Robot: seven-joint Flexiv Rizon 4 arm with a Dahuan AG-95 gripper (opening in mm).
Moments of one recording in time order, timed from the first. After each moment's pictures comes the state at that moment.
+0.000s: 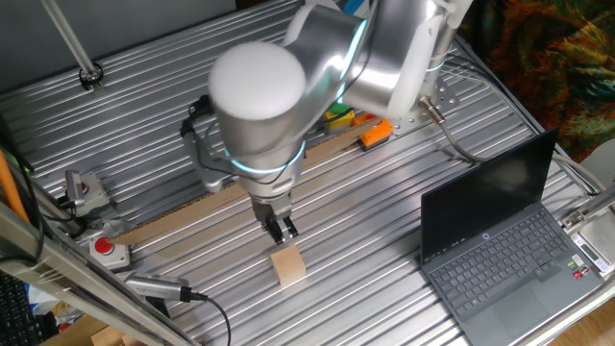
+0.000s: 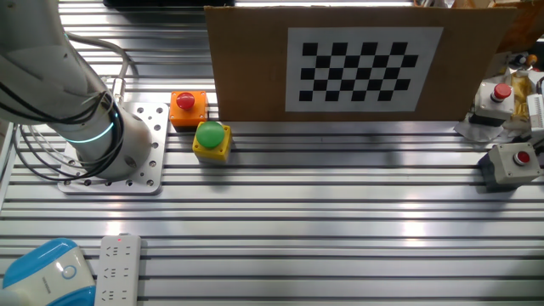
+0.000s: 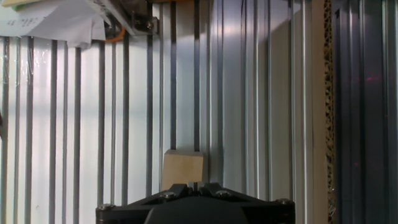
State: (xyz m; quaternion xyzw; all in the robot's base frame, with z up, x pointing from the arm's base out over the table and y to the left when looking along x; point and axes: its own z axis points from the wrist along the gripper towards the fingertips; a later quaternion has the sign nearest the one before) arm 0.541 0.274 0.216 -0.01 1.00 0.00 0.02
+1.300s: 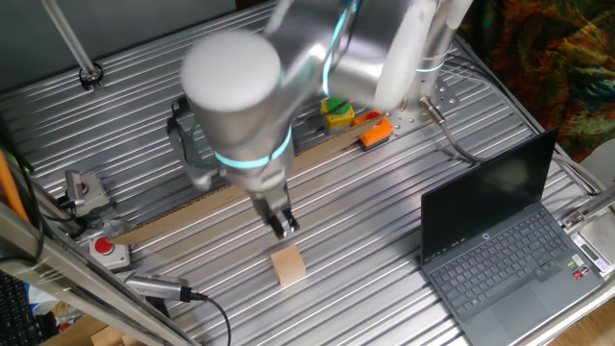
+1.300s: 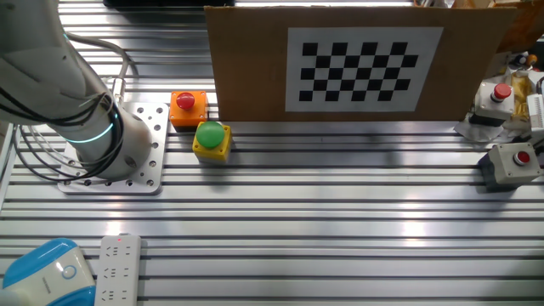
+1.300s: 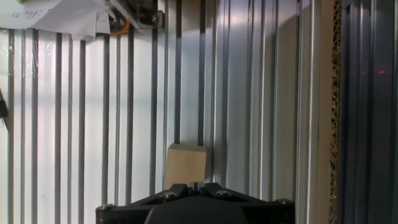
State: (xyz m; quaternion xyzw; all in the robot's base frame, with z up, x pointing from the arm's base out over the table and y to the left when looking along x) arm 0.526 0.271 0.256 -0.03 1.00 0.03 -0.04
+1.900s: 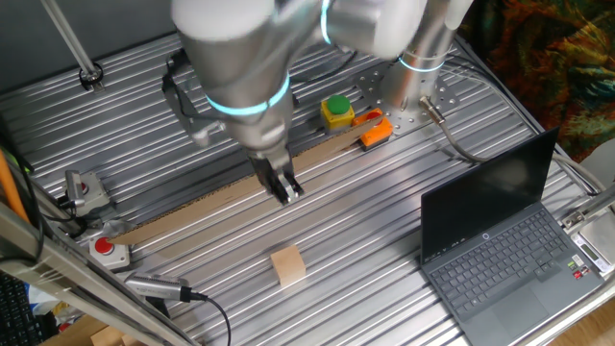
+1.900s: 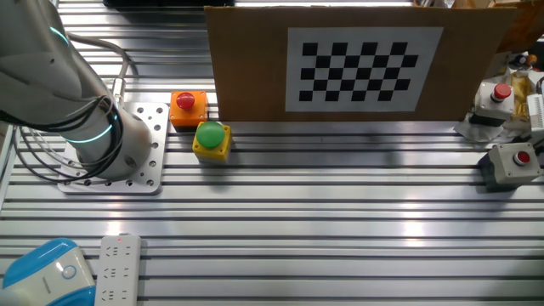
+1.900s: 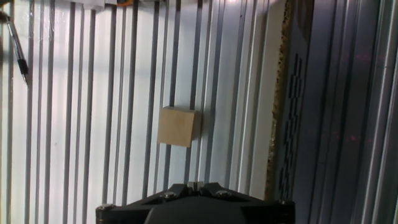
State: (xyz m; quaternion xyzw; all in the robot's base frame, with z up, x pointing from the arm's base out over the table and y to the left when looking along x) arm 0.505 0.234 0.287 -0.05 1.00 0.04 -0.05
